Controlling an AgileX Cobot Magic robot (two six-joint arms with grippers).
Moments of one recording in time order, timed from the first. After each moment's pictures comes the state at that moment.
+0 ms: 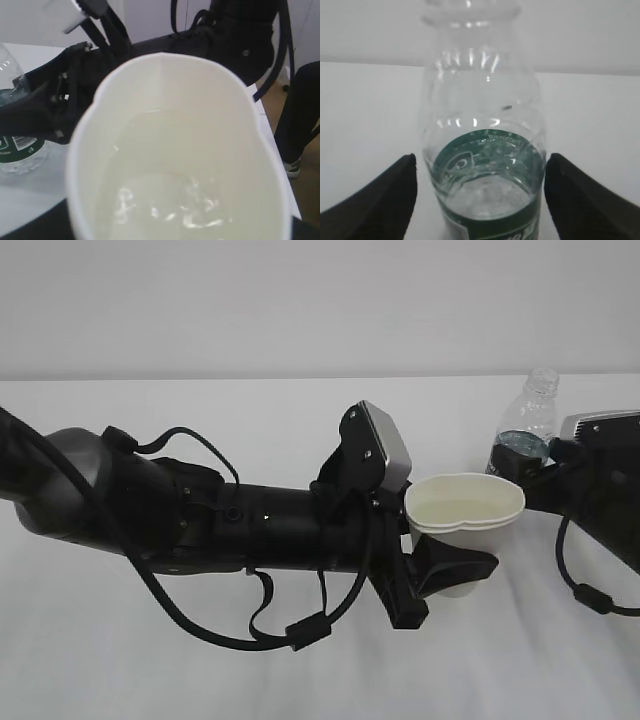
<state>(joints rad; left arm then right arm) -0.77 2.06 -1.04 0.92 -0.87 -0.55 0.01 2.07 -0.62 -0.23 -1.14 0.03</state>
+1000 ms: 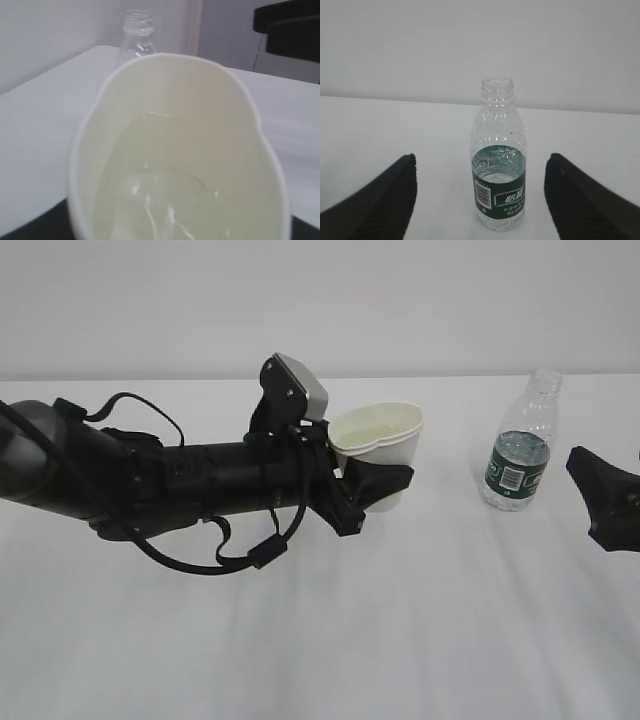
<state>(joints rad) -0.61 2.06 -1.04 0.77 -0.88 -0.49 0.01 1.51 -0.17 -0.21 -1.14 0.03</state>
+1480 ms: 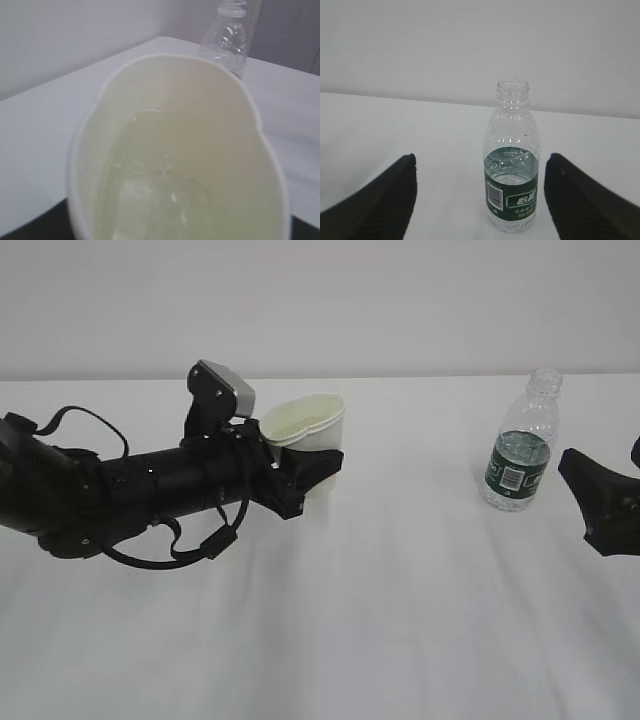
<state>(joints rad) -0.48 2.06 -0.94 0.64 -0.94 -0.41 0.01 1.50 -0.17 -0.25 -1.14 0.04</state>
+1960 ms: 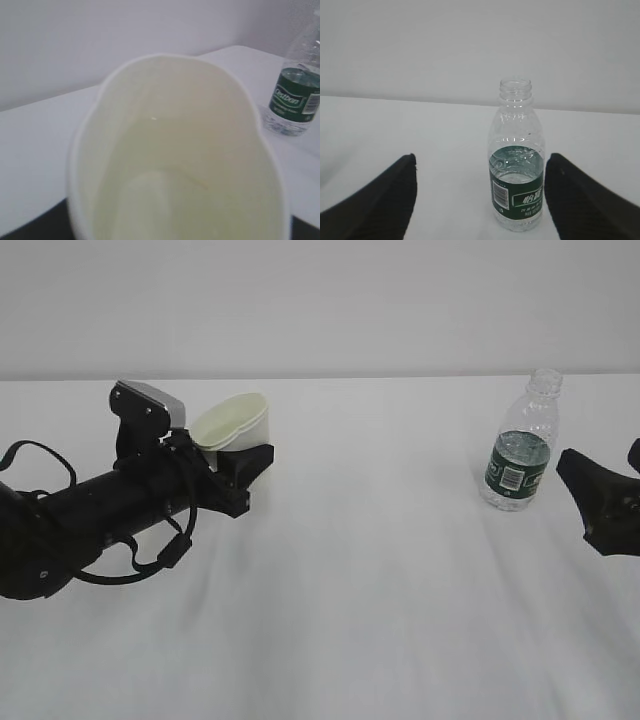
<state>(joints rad) -0.40 2.06 -0.79 0.39 -1.08 -0.23 0.01 1.50 -0.17 -0.26 -1.14 0.07</state>
